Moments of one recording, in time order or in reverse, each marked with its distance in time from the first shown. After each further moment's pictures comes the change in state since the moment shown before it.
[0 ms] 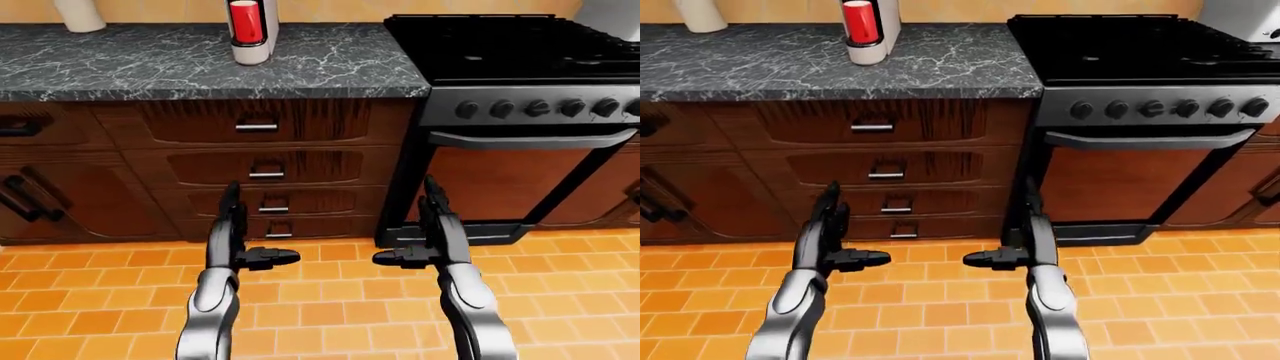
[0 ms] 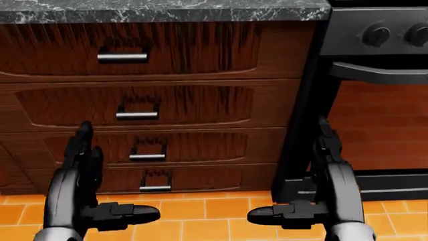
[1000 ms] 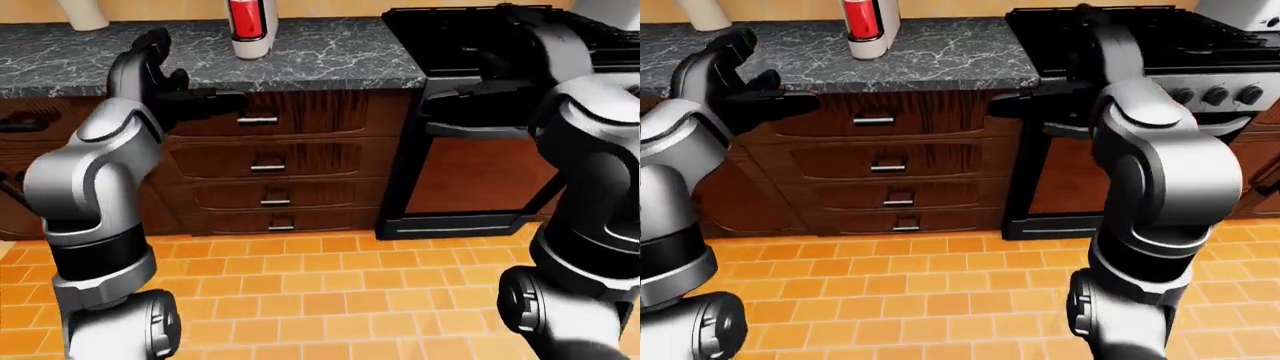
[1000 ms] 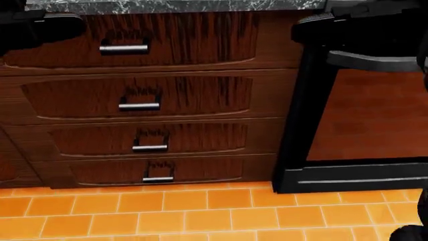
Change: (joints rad) left arm -0.821 0.408 0.180 0.037 -0.337 0.709 0.155; right arm -0.937 -0.371 -0.160 -0.172 0.158 1.040 0.009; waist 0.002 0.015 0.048
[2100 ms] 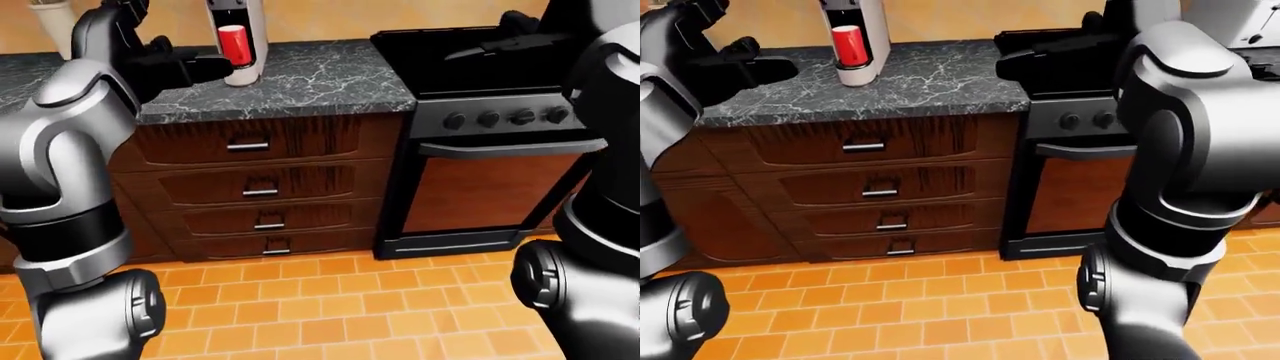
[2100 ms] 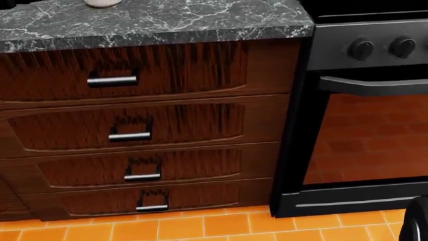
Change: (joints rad) left arm -0.119 0.081 -0.001 0.058 -0.058 0.019 0.009; right arm -0.153 -0.072 0.009 0.077 -0.021 0.026 0.042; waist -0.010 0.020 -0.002
